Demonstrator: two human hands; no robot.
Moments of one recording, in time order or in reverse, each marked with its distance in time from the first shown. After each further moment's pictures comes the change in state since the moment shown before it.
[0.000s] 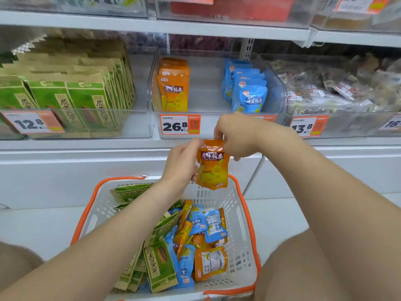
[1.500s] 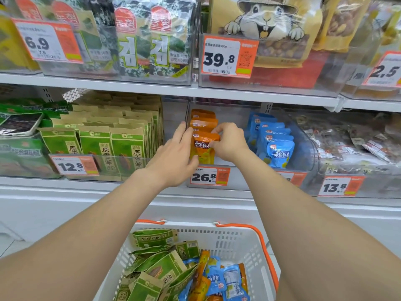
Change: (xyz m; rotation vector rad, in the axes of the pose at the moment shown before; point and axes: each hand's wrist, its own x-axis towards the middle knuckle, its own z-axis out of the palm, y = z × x) left_hand 0.089 0.090 -0.104 1.243 0.076 0.640; right_hand 0.147 -0.029 -0.025 0.668 0.588 0.145
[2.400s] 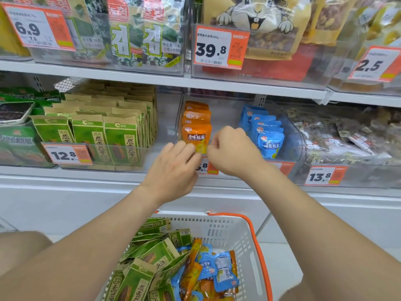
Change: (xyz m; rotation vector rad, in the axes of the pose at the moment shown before) left_hand -0.044 0.019 0.028 0.353 0.458 0.503; right_hand -0.092 -0.025 -0.048 -0.292 -0.101 -0.125
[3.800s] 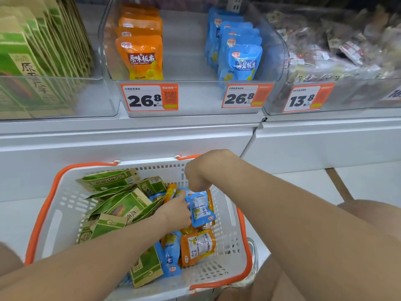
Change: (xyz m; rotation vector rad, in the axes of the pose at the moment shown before) left_hand -0.141 0.186 0.148 0.113 -1.162 0.871; right_hand -0.057 0.074 0.117 -0.614 -1.114 -0.028
